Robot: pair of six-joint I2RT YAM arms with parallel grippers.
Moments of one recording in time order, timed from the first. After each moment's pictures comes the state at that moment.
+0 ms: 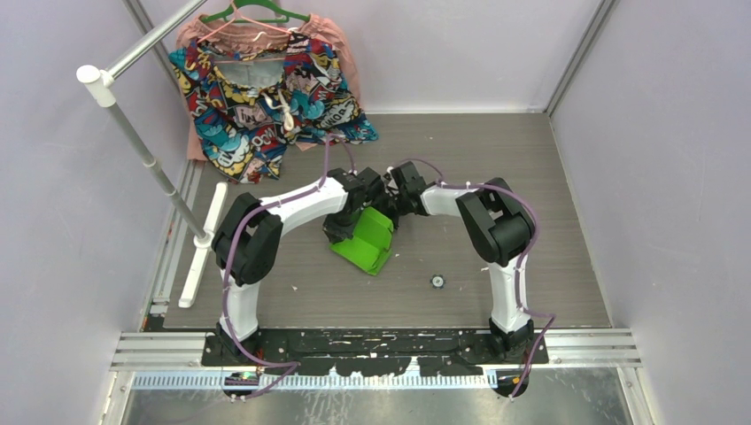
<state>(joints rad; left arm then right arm) -0.74 1.98 1.49 -1.01 -0.28 -0.34 0.53 2.06 1.21 -0.08 -0.64 0.88</state>
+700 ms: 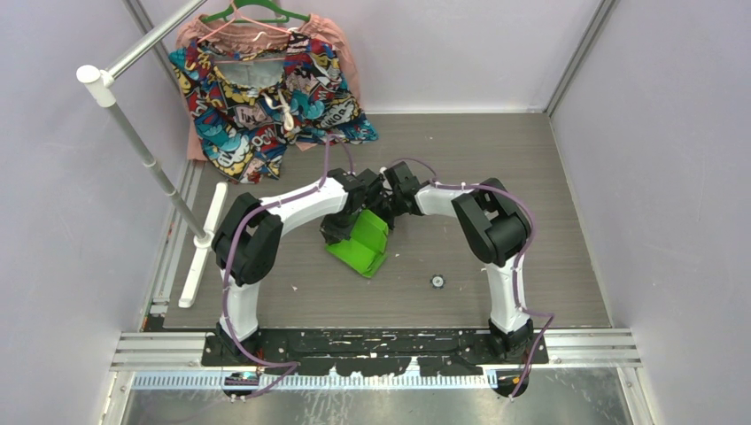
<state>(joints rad) -0.74 1.98 1.49 -1.05 -0.31 -0.34 0.57 2.08 1.24 -0.11 -0.63 0.85</state>
